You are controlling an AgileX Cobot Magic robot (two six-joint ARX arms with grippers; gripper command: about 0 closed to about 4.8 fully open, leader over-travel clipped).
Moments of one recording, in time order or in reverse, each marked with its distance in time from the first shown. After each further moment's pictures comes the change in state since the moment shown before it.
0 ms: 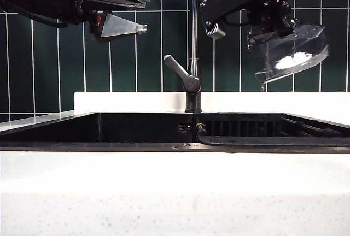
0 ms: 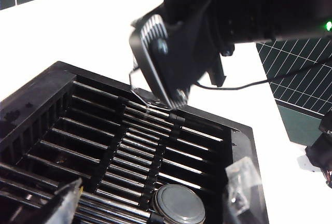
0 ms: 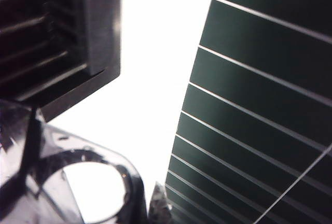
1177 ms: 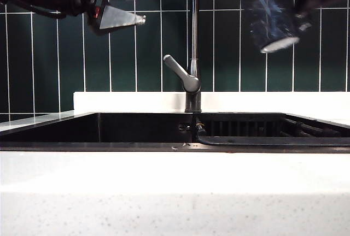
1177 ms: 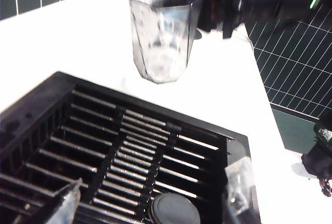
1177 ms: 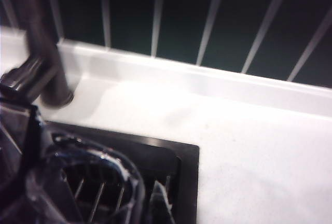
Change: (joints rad) left arm 0.000 -0.034 0.000 0.020 0.000 -0.046; right arm -0.352 -0.400 -0.438 0.493 -0.671 1.223
